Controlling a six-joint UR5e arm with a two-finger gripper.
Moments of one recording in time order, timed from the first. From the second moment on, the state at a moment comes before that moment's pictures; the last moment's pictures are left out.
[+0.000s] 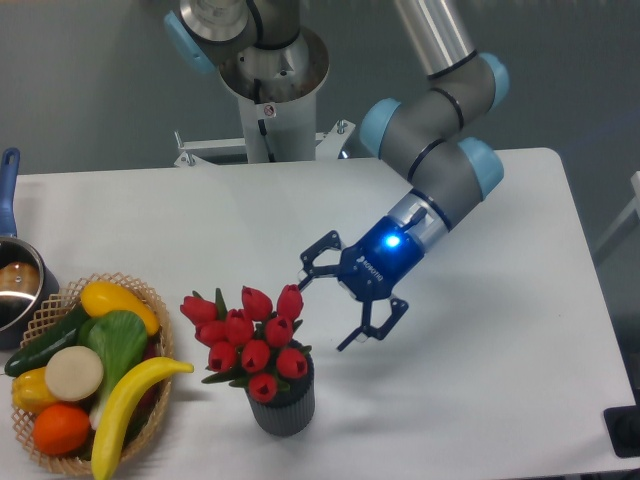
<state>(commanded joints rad) 2.67 -2.00 -1.83 -0.81 0.21 1.37</state>
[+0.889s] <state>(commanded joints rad) 2.63 -2.03 -1.80 -0.79 0.22 1.38</state>
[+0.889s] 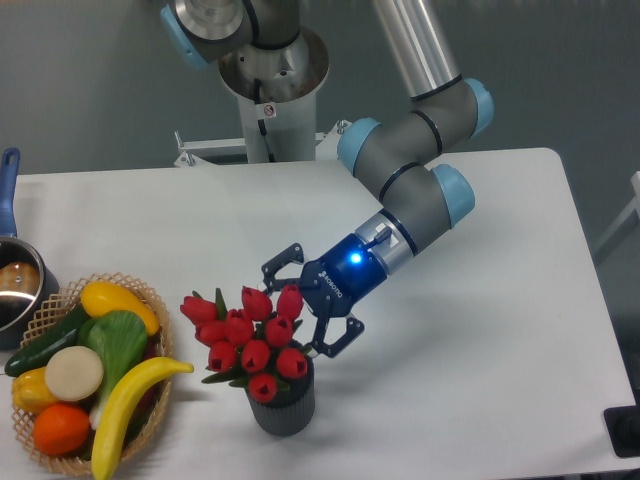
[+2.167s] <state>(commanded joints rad) 2.63 -1.99 -1.70 -0.79 0.20 1.33</state>
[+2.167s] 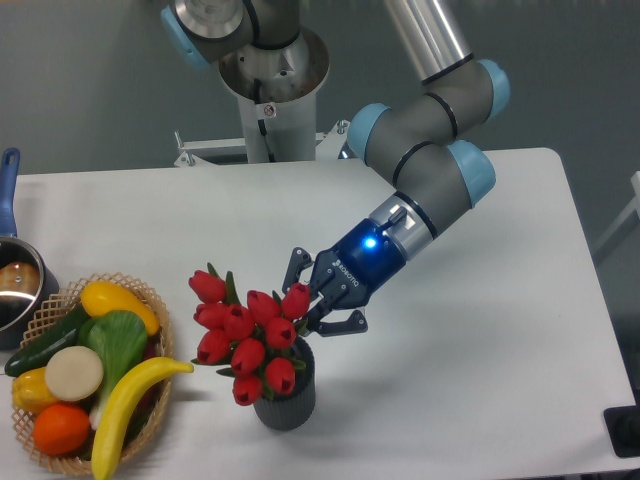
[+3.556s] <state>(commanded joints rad) 2.64 -1.91 -1.59 -0.79 0.13 1.06</state>
